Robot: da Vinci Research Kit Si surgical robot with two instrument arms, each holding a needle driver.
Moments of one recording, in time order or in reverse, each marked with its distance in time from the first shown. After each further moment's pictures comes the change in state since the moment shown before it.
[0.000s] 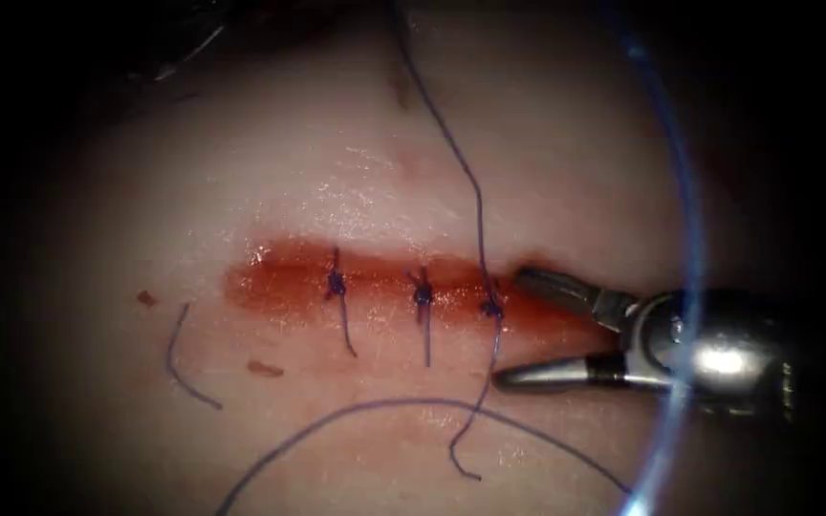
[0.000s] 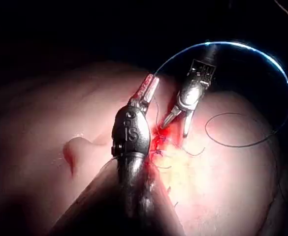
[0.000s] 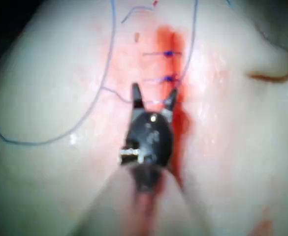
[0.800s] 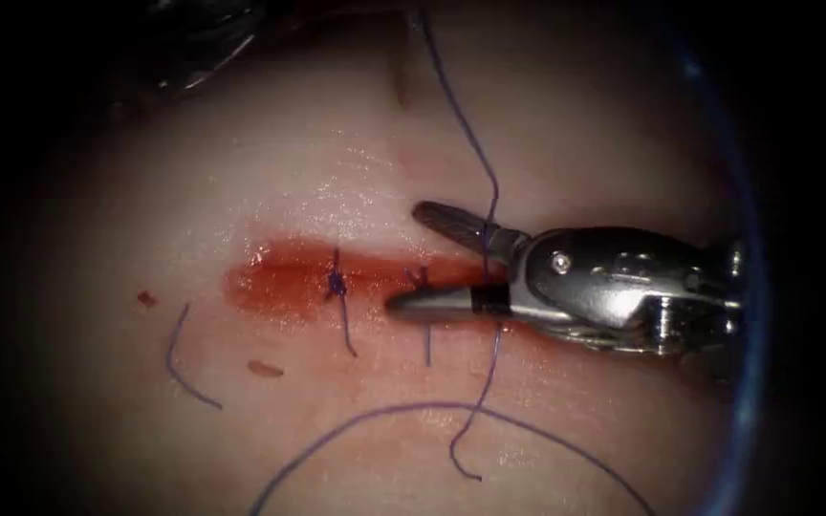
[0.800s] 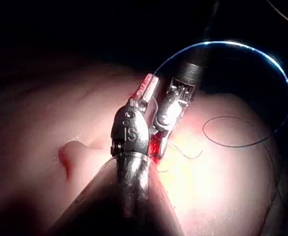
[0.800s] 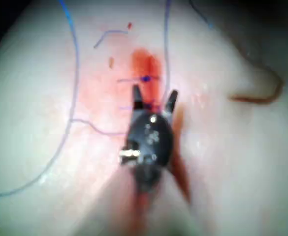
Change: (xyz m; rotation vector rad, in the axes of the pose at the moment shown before) right arm 0.001 0.002 0.007 -0.026 0.016 0.025; left arm -0.001 0.000 0.001 -0.002 -0.006 0.004
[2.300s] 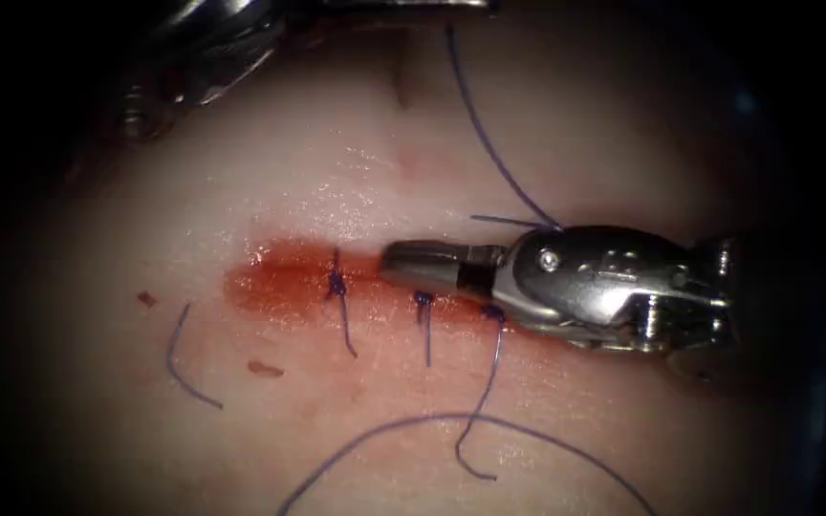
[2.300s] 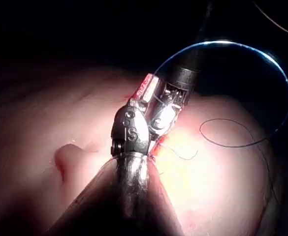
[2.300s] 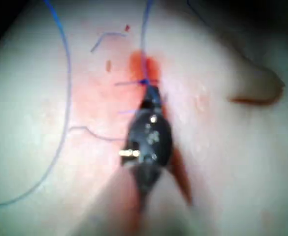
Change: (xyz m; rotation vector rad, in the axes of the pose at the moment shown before) right arm 0.000 0.000 0.000 0.020 -0.005 0.000; left arm 0.001 0.000 0.001 -0.020 0.006 -0.005
